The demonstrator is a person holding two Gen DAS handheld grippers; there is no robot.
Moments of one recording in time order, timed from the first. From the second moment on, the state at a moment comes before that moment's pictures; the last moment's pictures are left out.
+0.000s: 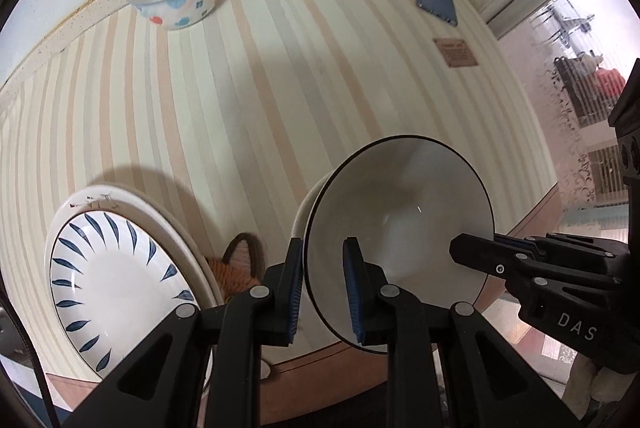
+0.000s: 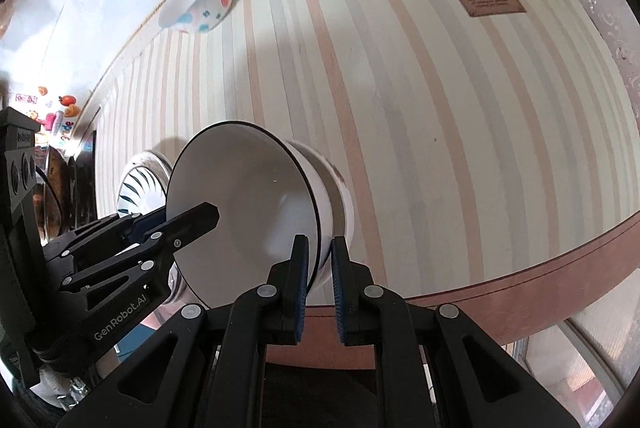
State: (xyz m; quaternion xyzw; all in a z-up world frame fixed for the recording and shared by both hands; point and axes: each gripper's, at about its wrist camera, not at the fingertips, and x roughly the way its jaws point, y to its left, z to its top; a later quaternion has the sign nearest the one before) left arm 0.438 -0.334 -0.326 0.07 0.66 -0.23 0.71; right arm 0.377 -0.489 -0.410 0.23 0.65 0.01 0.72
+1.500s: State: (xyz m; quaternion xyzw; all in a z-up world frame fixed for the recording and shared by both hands) left arm 0.650 -0.224 -0.306 -0.13 0.62 -0.07 0.77; right arm 0.635 -0.469 -0.363 0.23 0.58 0.07 0.78
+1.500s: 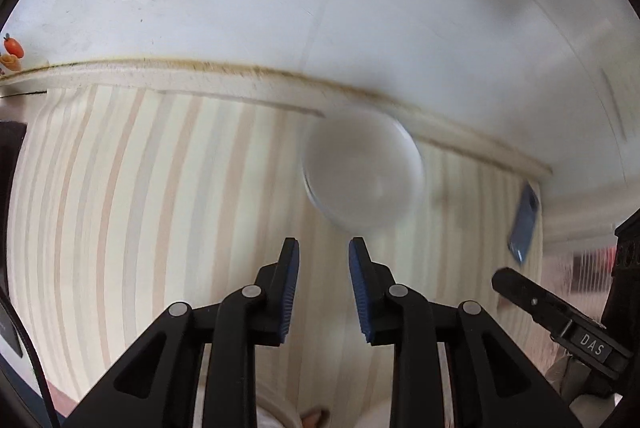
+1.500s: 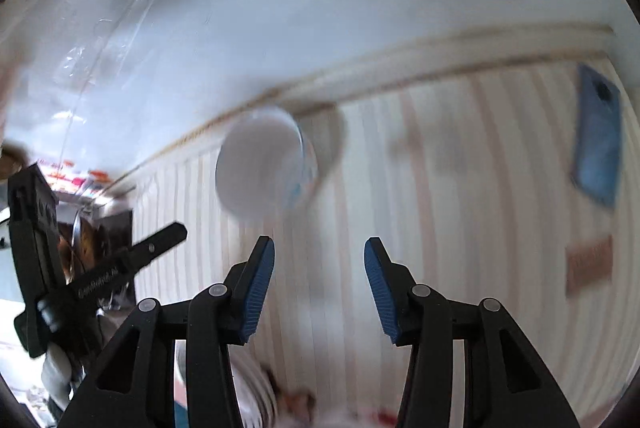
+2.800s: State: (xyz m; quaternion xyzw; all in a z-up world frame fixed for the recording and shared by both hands) left arm 0.617 -0.268 -0.279 -0.05 0.60 -0.15 0.78; right arm 0.611 -0.442 -0.345 0.16 0.61 0.07 0.77
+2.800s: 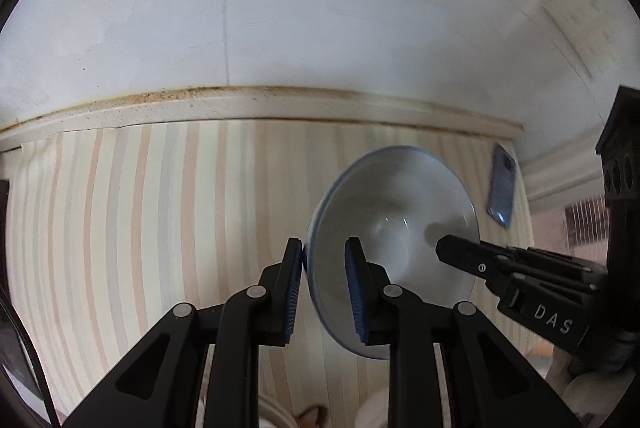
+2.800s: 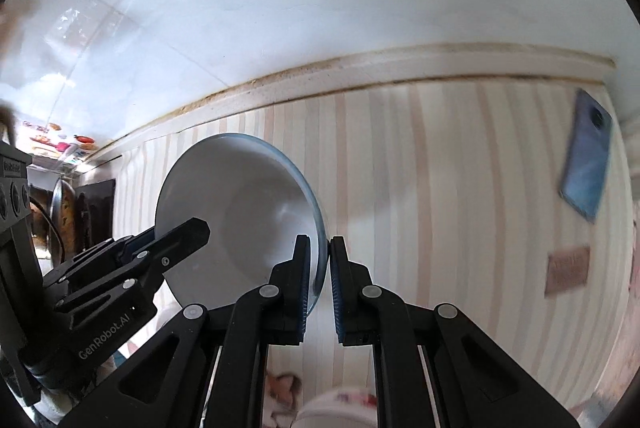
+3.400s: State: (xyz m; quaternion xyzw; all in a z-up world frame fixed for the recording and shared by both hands) left arm 0.474 -0.304 -0.275 -0.01 0.63 -0.20 0.75; right arm 0.428 -0.475 -0.330 0.18 0.62 0.03 0.76
